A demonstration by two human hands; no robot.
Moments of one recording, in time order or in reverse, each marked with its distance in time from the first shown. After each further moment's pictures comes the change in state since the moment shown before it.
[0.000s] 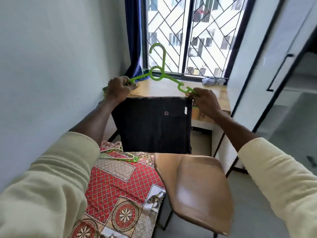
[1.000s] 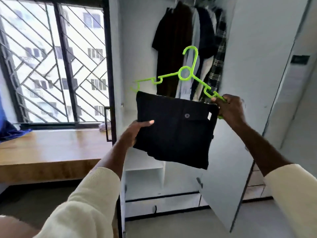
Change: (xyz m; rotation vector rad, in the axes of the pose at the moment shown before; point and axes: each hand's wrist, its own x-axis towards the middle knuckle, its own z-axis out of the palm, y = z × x) left_hand -0.058 0.595 0.431 -1.191 -0.961 -0.100; right_hand -0.091 0.431 -0.561 -0.025 0.766 0.340
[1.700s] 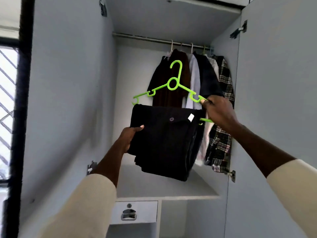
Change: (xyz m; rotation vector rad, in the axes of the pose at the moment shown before) left_hand 0.369 0.109 -0.008 0.040 0.296 0.191; right_hand 0.317 0.012 0.112 -0.310 0.043 -0.409
